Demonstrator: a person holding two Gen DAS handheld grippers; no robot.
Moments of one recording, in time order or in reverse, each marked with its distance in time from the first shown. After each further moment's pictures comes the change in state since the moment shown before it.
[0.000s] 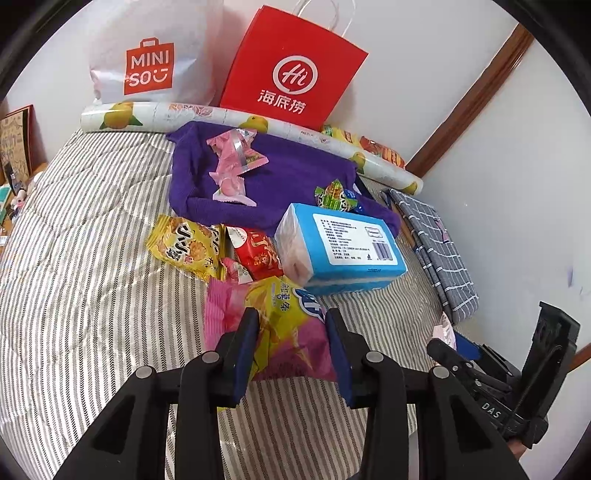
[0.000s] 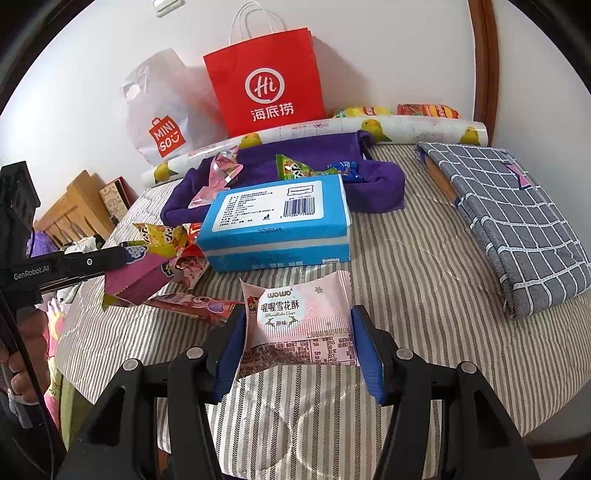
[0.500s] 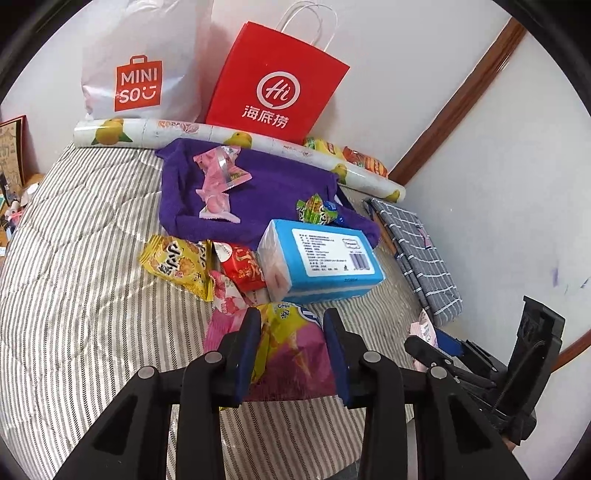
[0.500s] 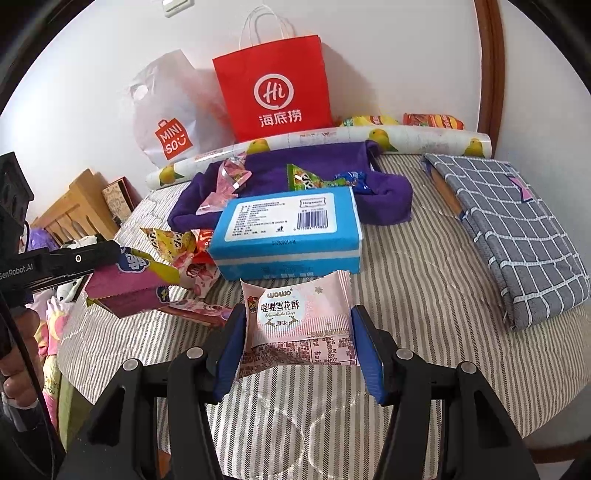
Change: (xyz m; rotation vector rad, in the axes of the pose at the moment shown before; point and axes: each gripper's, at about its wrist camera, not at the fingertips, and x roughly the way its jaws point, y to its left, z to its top) left arm -0.018 -0.008 0.005 0.020 -0.031 -0.047; right arm -0.007 0.012 0.009 -0.029 -0.017 0.001
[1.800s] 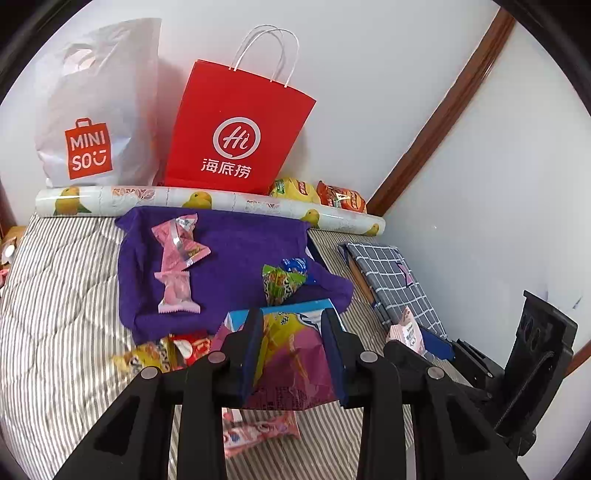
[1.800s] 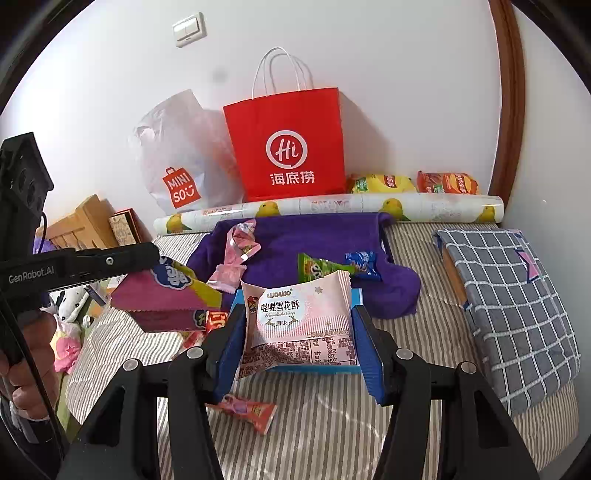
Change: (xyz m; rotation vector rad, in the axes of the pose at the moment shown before) left arm 0.015 -0.040 0.086 0.061 -0.060 -0.046; right arm -0.005 0.011 0.089 -0.049 -0.110 0.016
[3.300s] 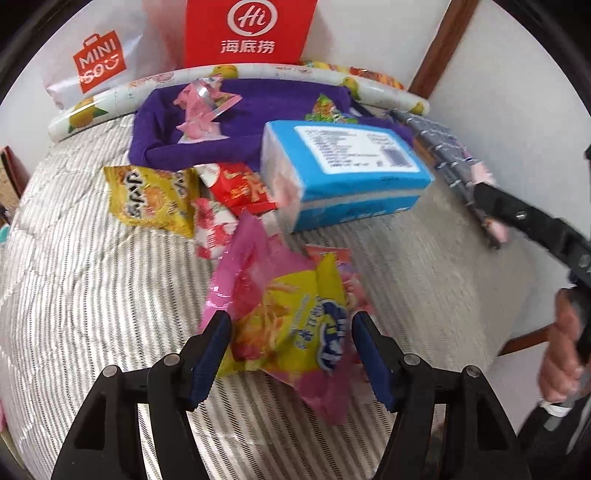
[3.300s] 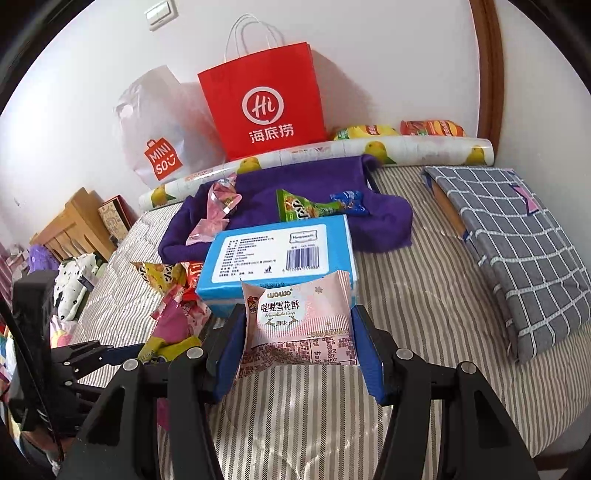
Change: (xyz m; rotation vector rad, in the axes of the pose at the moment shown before) left arm 0.051 0.018 -0.136 0.137 0.272 0.227; right arm 0.013 -0.019 -0.060 0.096 0.089 -0.012
